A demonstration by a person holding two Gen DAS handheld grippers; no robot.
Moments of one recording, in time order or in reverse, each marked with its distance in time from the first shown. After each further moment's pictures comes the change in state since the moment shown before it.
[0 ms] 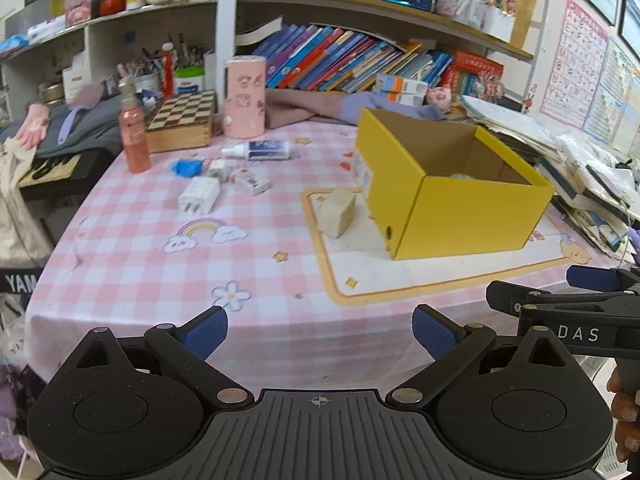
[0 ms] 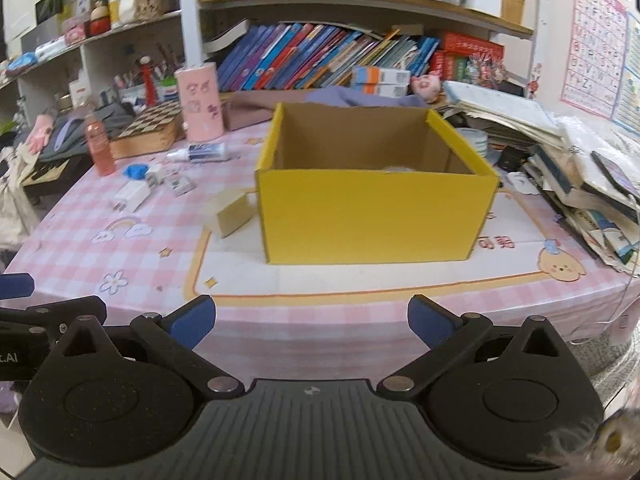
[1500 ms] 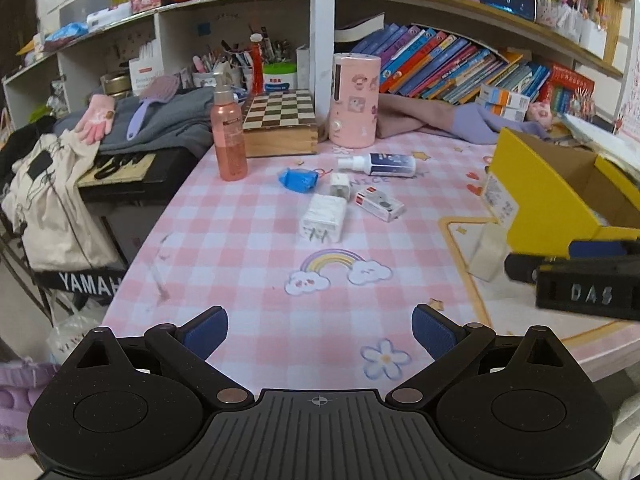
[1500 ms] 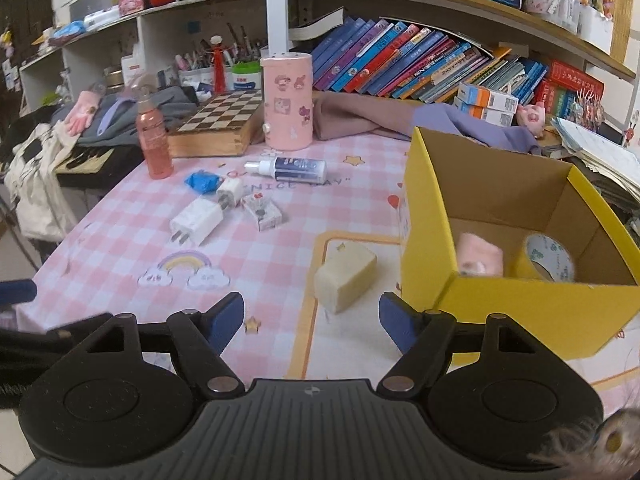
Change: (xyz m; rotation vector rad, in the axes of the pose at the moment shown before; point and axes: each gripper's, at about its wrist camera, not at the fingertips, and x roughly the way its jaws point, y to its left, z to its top) left arm 0.061 0.098 0.039 -0.034 -0.011 0.195; right arm 0.106 0.101 0.076 -0.113 -0.003 0.120
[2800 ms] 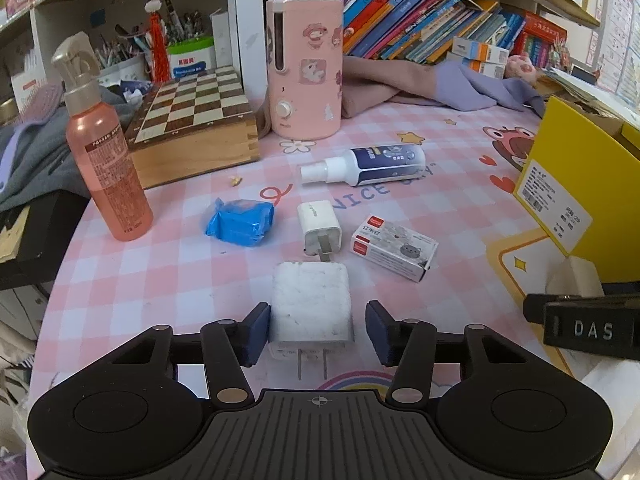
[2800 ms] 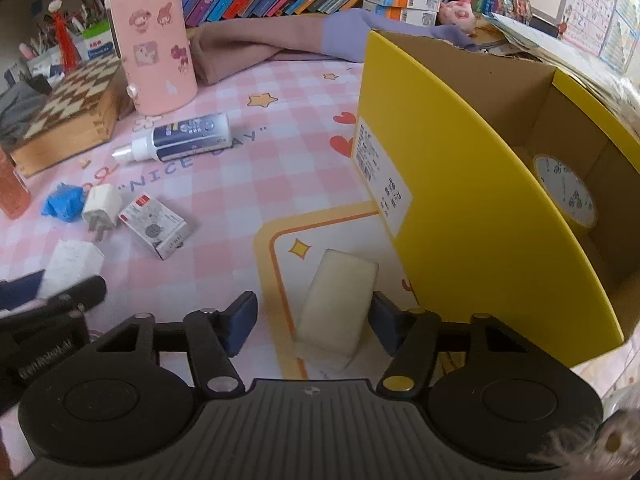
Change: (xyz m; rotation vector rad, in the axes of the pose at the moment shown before) left arm 0.168 0.009 0.072 0.163 0.080 -0.181; right arm 0.141 0.005 0.034 0.274 0.227 -0.299
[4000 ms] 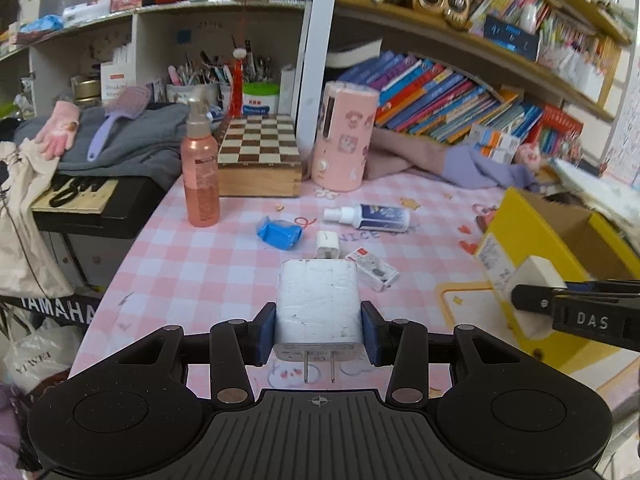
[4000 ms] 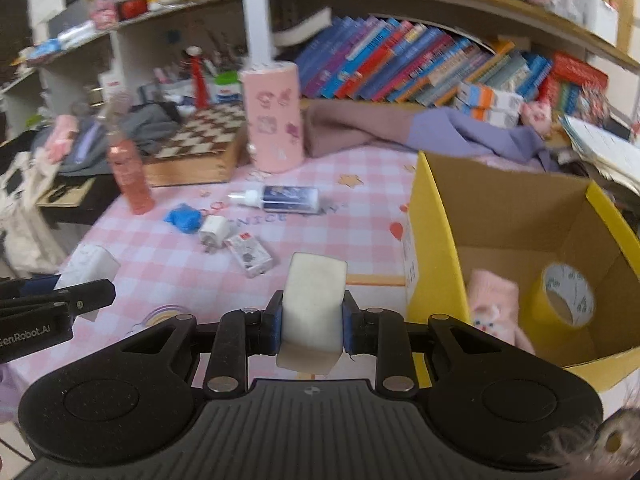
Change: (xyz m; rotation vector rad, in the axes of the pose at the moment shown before) left arm -0.136 -0.014 -0.034 -0.230 -0.165 0.047; right arm -0.106 -0.045 -0.008 -0.259 -0.208 0.327
